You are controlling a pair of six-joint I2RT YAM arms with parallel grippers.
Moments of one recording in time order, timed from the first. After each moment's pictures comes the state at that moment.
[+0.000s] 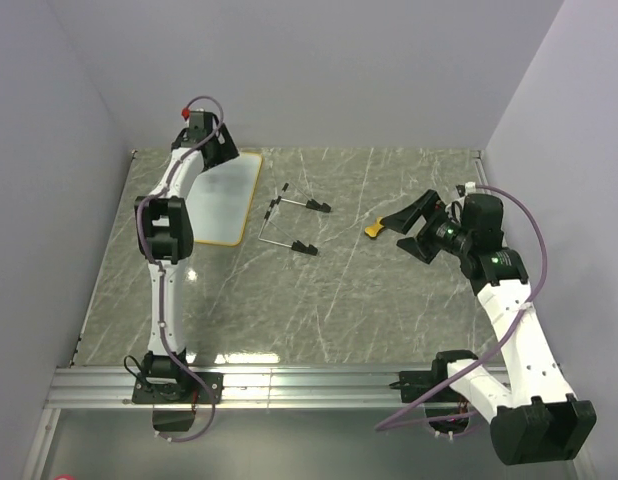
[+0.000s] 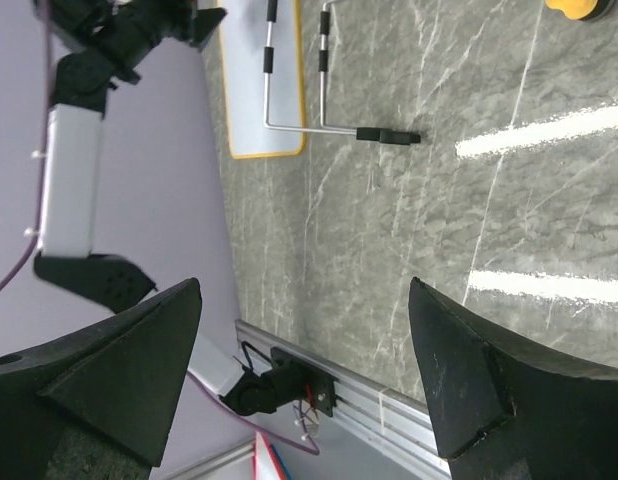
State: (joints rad) left arm -0.07 2.46 2.29 -0.56 -0.11 -0.45; right arm 0.05 0.94 0.93 -0.54 -0.53 0.90
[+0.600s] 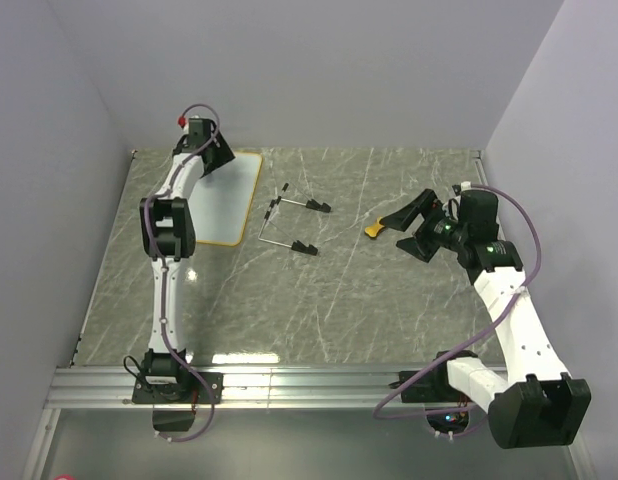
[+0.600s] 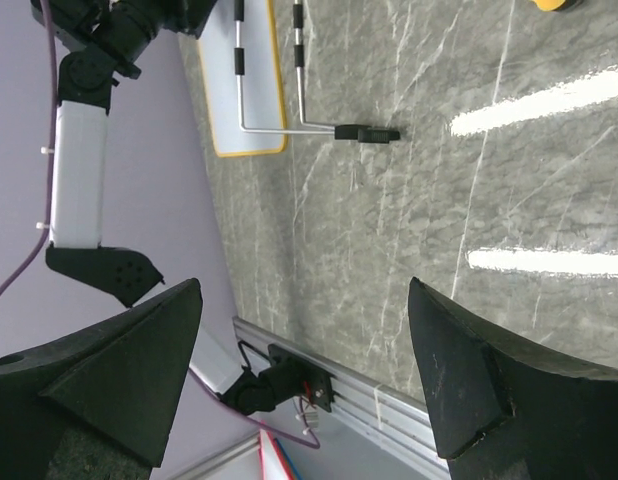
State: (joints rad) left arm -0.02 2.65 2.42 -0.50 -0.07 -0.56; right arm 0.03 1.03 0.93 -0.54 -0.55 0.89
